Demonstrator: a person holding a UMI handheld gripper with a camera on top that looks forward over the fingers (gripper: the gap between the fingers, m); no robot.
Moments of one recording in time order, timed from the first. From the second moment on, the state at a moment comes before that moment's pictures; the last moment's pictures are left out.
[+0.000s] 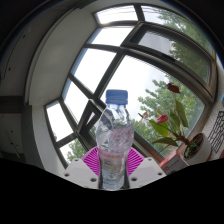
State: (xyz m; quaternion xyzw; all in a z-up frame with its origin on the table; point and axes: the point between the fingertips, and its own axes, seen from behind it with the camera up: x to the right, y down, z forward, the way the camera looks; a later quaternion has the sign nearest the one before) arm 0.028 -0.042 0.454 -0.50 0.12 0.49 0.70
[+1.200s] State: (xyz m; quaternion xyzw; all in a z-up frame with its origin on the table) arm 0.247 0.020 0.081 -0.80 -0.02 -0.01 0.60
